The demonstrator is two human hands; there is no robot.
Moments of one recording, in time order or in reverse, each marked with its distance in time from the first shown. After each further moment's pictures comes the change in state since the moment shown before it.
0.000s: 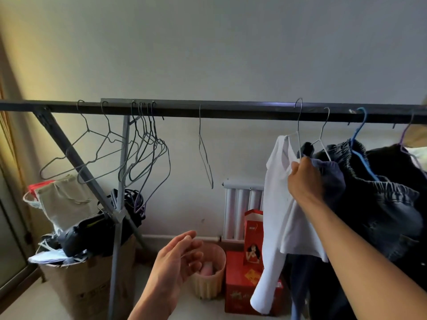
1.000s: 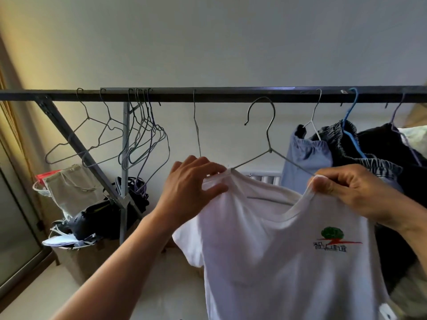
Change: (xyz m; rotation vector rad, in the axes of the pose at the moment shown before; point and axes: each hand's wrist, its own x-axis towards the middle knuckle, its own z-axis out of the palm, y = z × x) left_hand -0.005 0.079 0.057 1.398 -0.099 1.215; right_hand -0.066 0.042 -0.135 0.290 -0.671 -0.426
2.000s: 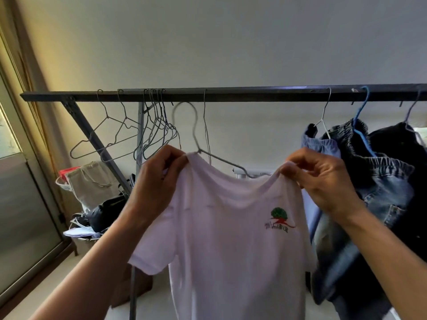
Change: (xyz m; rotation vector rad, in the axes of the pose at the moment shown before) left_hand -0.032 -0.012 -0.054 -0.359 0.253 -0.253; right_hand 0.023 -0.025 0.055 0.281 0.351 -0.163
